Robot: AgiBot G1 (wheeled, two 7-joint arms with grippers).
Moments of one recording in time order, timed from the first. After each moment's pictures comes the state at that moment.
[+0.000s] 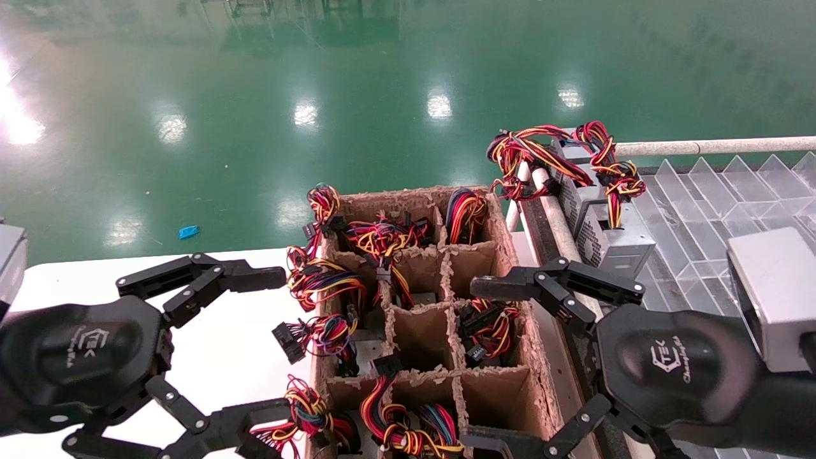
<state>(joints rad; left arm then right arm) -1.11 0.56 0.42 -1.24 0.63 1.43 -0.11 1.07 -0.61 -0.28 1.28 -0.73 -1.50 0.19</state>
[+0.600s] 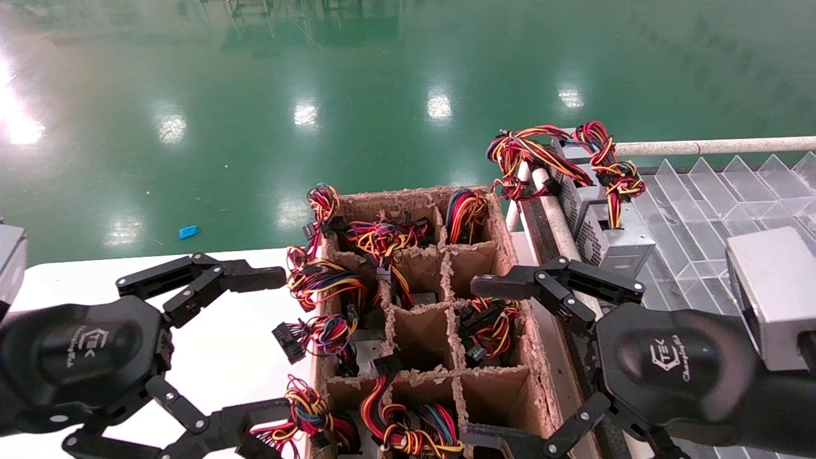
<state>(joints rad) -1.11 0.56 0.42 -1.24 0.63 1.43 -0.11 1.07 -0.61 -0.28 1.28 -0.73 -1.49 0.19</state>
